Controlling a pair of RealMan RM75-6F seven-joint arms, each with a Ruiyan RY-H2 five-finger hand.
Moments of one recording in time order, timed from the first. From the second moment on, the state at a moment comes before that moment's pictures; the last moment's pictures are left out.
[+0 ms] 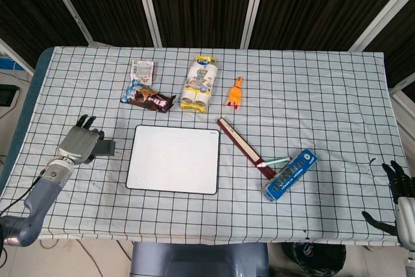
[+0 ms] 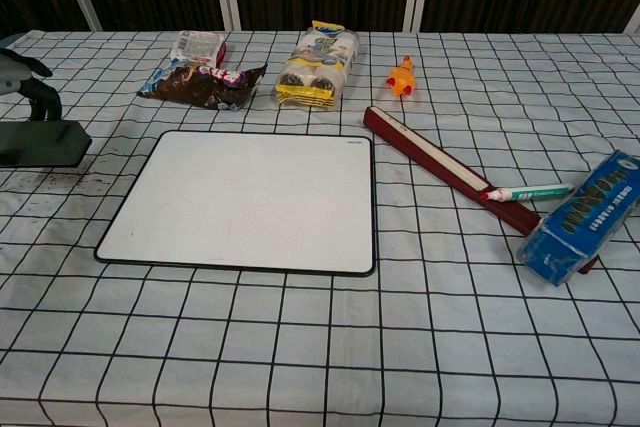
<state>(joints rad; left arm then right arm) -0.72 -1.24 0.06 -1.47 1.04 0.93 0.45 -0.06 -1.03 0.06 -1.77 -1.49 1.59 0.00</state>
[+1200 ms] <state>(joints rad) -0.53 -1.04 0.07 -1.74 1.22 1.20 0.49 -0.06 -1.03 0.06 -1.77 -1.49 1.59 0.01</state>
